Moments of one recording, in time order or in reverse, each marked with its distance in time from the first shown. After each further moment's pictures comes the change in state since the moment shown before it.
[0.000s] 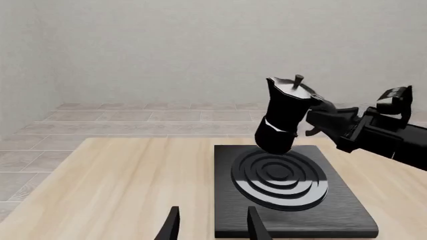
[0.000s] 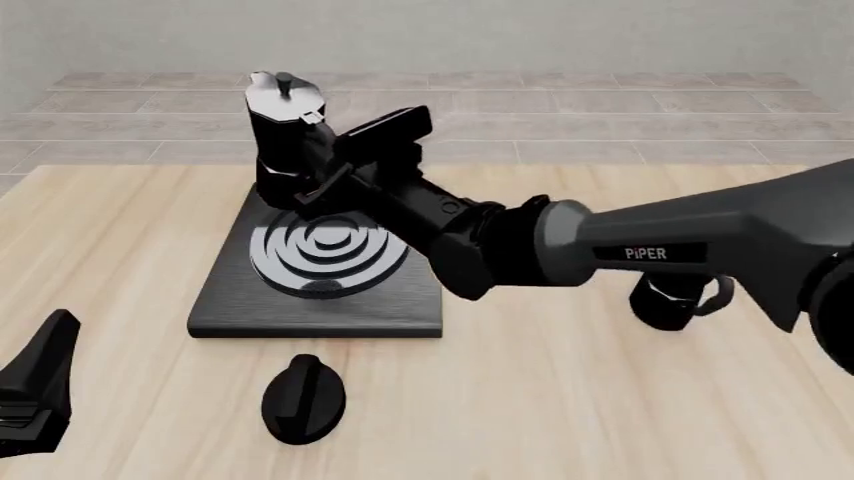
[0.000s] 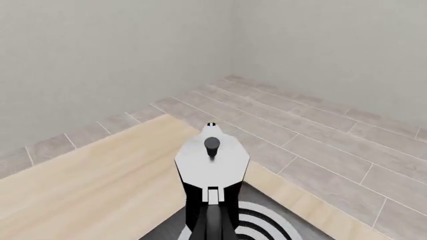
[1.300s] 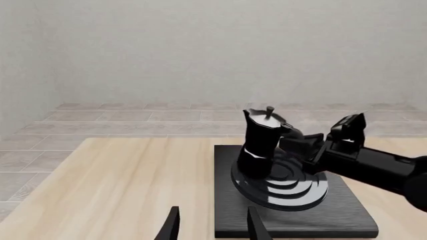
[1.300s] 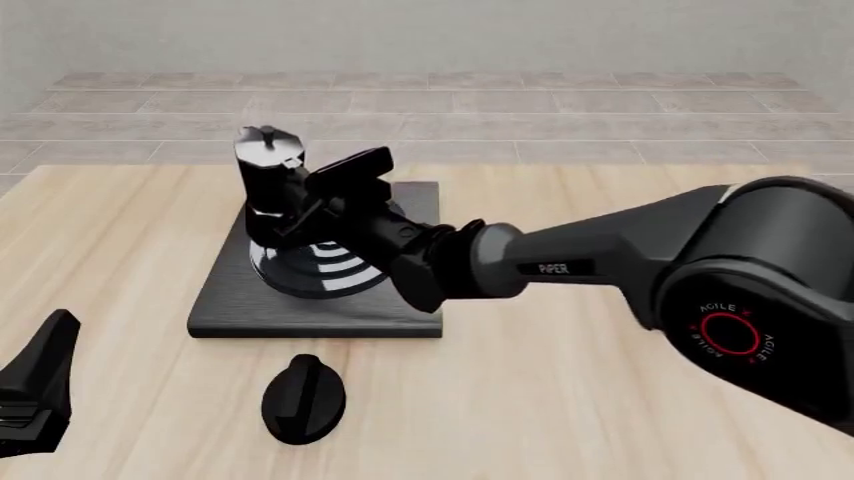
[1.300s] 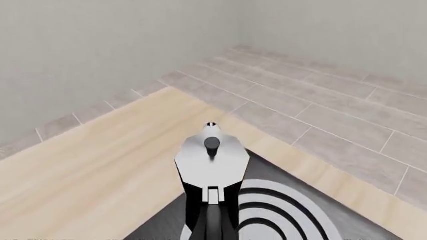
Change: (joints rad) left arm 0.000 0.000 0.000 0.000 0.000; right arm 0.020 0.204 -0.161 0.067 0.058
